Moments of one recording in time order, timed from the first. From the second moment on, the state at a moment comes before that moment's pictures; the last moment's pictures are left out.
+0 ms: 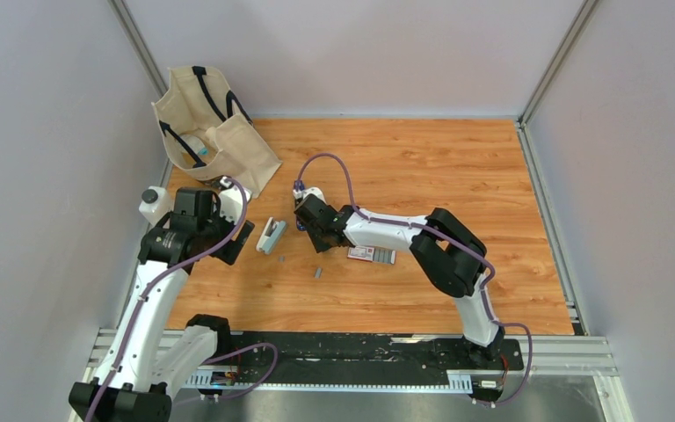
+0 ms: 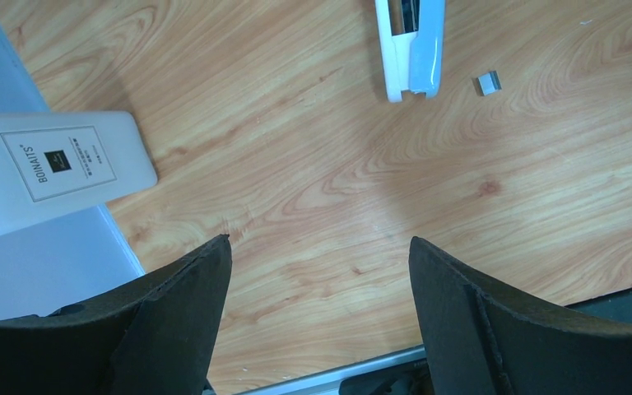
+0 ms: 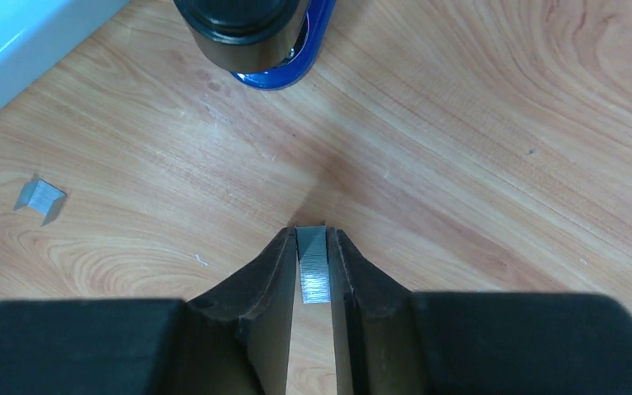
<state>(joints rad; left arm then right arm) -0.14 0.87 0.93 -0.98 0.01 0.40 0.97 2.05 1.43 -0.38 0.22 0.38</state>
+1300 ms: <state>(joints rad) -0.14 0.85 0.92 -0.97 0.07 0.44 0.93 1.75 1.27 -0.82 0.53 0.90</state>
